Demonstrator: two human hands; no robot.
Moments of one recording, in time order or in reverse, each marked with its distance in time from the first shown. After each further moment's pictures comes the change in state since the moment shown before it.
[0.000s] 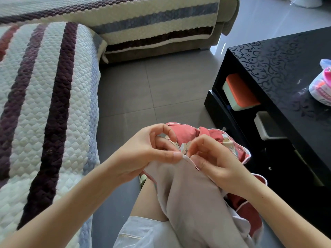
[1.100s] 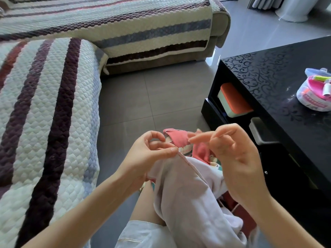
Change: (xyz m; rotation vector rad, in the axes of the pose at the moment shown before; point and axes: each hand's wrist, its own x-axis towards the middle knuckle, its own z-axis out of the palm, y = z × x) left_hand -0.001 -0.018 0.020 -0.092 0.360 0.041; right_hand -0.014 -0.043 0.010 0.172 0.393 -0.280
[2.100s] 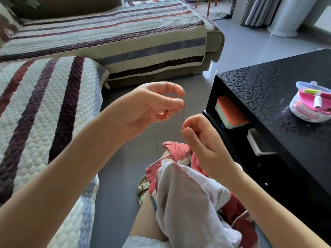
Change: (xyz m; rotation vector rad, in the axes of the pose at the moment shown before) left_hand 0.020 0.124 0.013 0.172 -0.443 0.205; right_hand 0.053 0.006 0.014 -0.227 -0.193 -0.033
